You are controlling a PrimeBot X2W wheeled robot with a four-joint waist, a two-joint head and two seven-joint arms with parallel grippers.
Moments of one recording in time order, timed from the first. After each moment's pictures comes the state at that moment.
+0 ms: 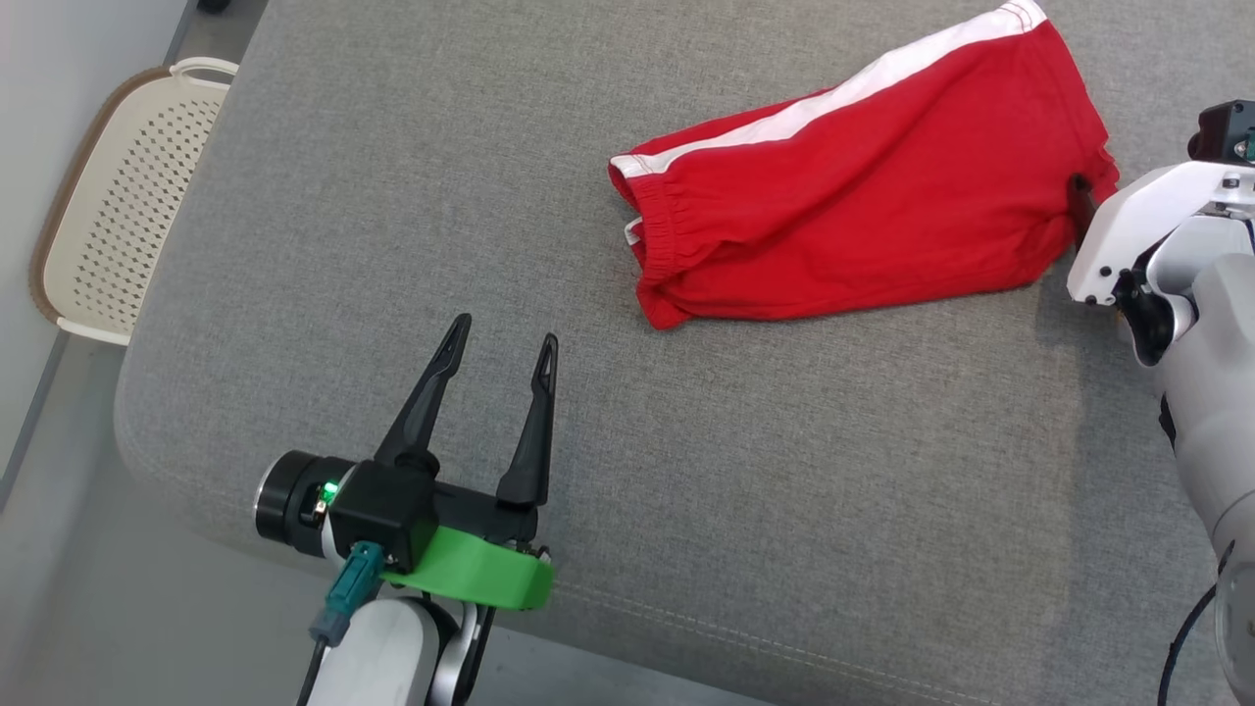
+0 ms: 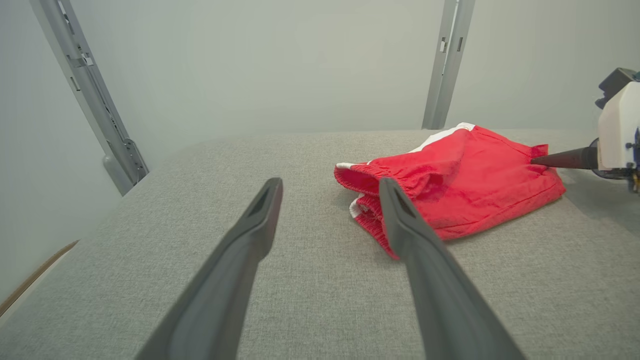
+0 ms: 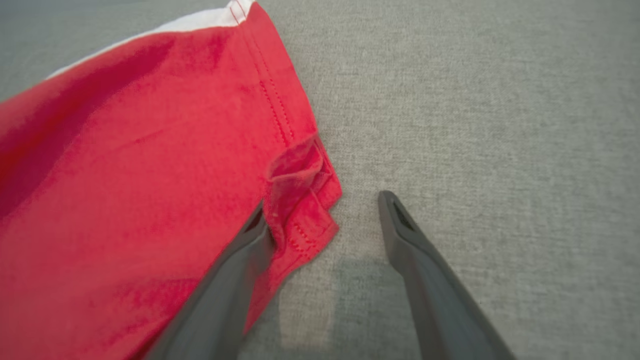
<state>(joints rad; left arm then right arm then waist) -0.21 0.09 -0.38 0.06 -0.19 0.01 -0.26 -1.04 -0.26 -0.14 1.29 0.09 0.13 0.03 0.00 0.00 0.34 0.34</state>
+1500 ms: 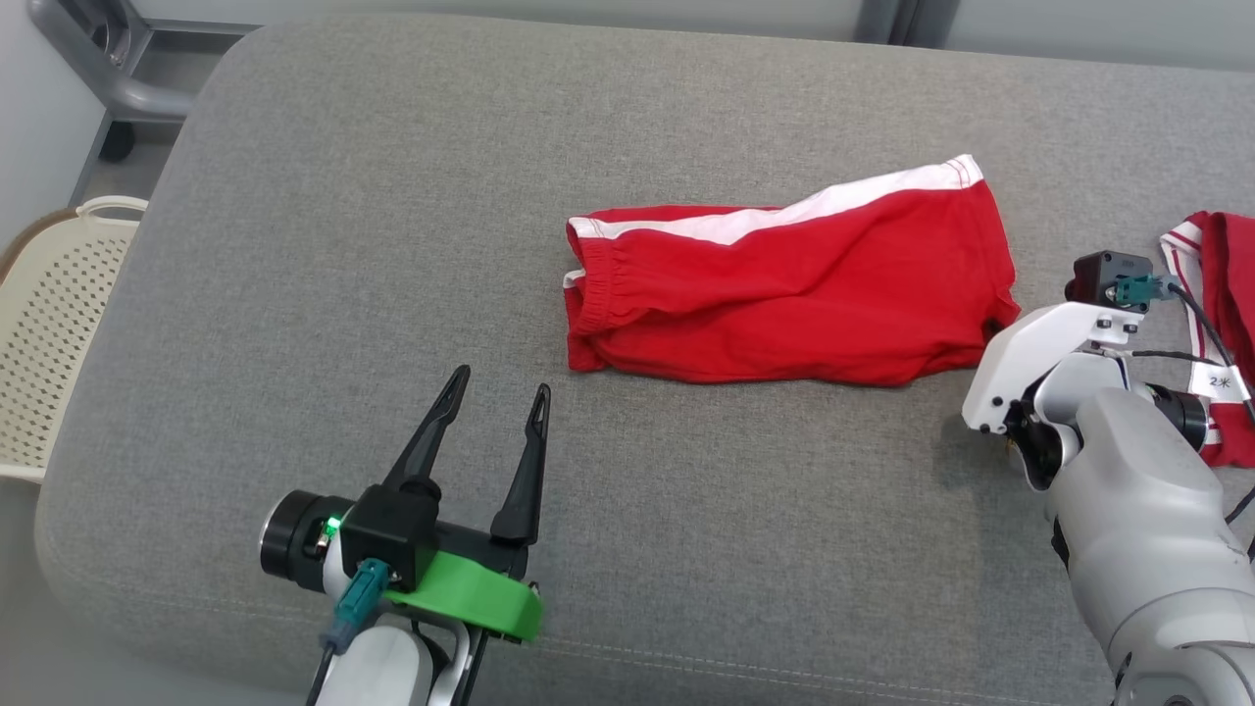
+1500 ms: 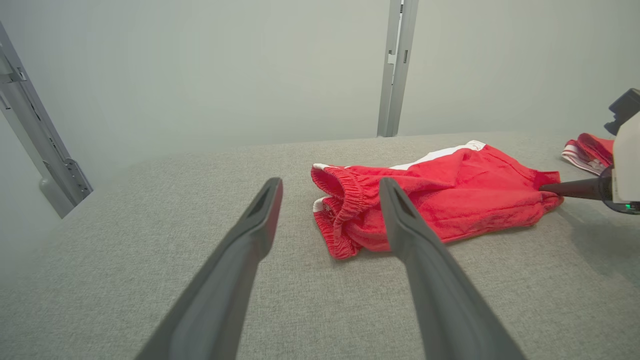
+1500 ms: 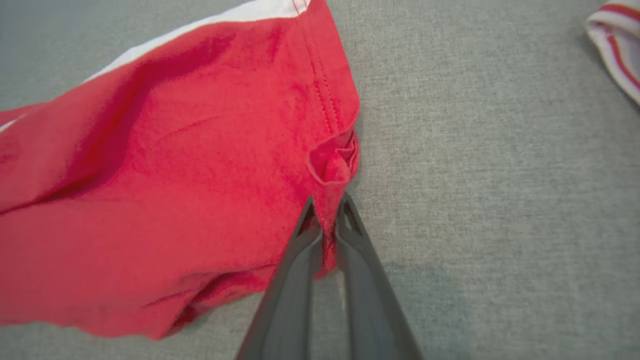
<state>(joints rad) -0.18 0.09 -0.35 0.16 -0.17 -0.03 -0.26 -0.84 -0.11 -0.27 1.22 0.05 0.13 0.03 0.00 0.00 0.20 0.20</state>
